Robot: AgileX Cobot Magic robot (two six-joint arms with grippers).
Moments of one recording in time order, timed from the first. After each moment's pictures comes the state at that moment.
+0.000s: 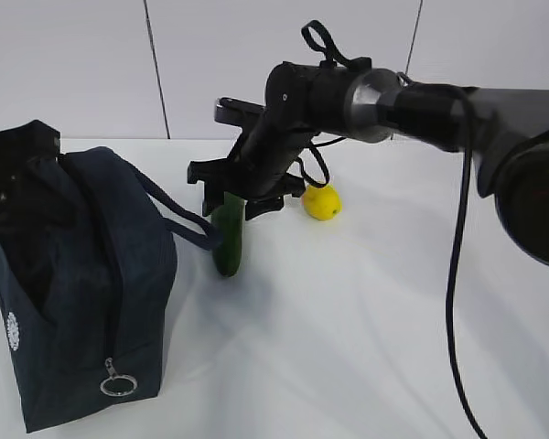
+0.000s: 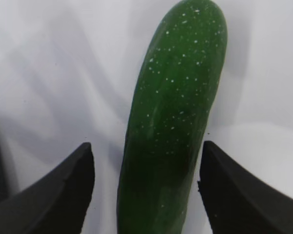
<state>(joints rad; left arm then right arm) -0.29 1.31 -0.86 -0.53 0.68 -0.09 0.50 2.46 -2.10 0.30 0.81 0.18</state>
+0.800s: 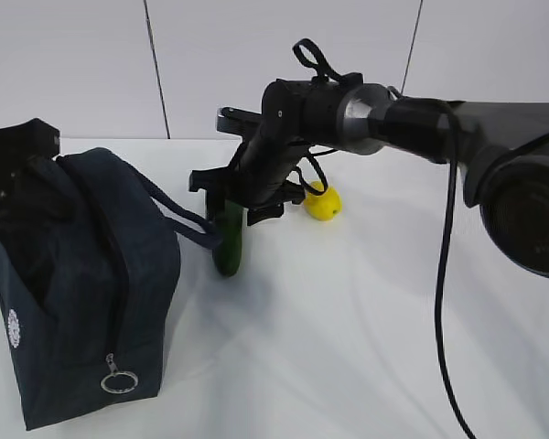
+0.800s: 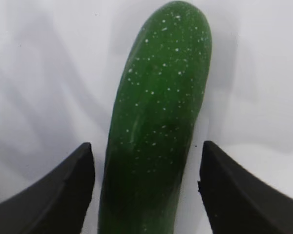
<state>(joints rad) -0.29 1.31 -0.86 -0.51 0.65 -0.09 0.50 2.49 -2.10 0.25 0.77 0.23</state>
